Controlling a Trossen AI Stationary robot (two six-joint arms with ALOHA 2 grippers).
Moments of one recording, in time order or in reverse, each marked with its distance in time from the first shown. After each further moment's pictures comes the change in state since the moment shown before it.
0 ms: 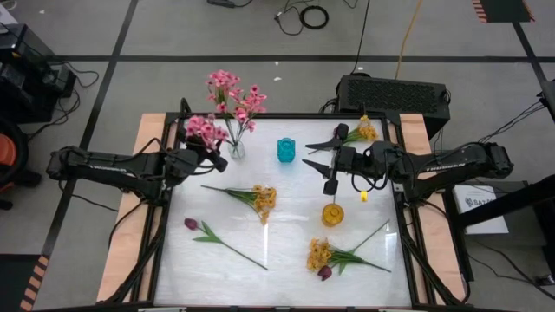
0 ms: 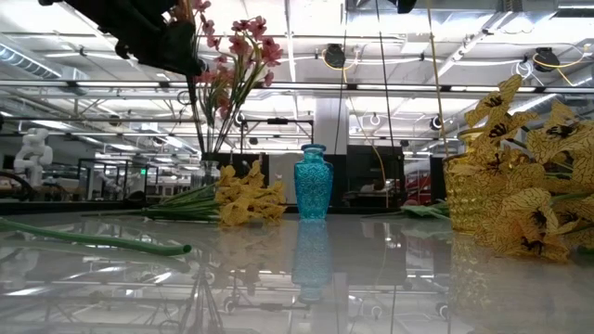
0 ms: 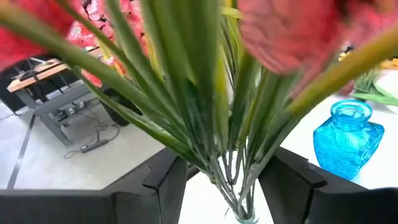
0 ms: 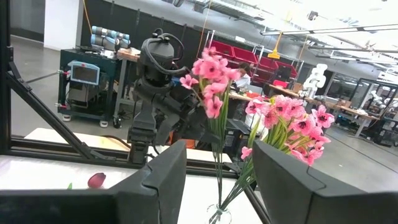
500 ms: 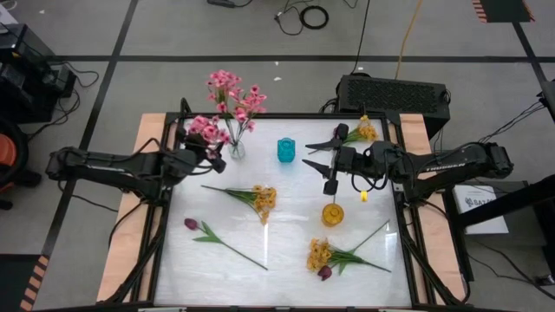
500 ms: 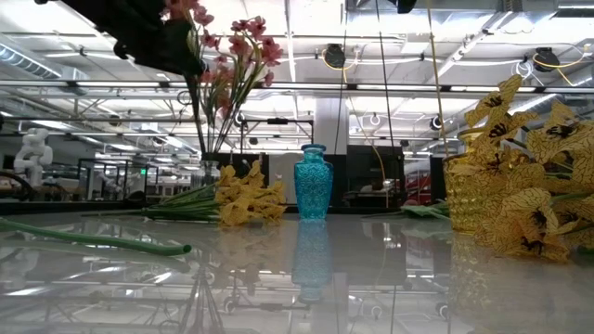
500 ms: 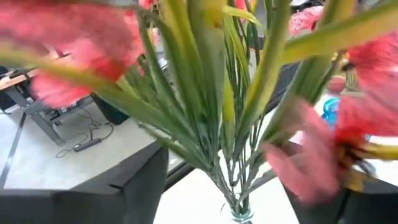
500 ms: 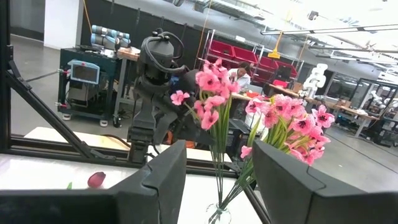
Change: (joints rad) left arm 0.000 -0.030 0.000 -0.038 0.025 -0.019; right arm 0.000 0.000 0.000 -0.002 0.000 -0.002
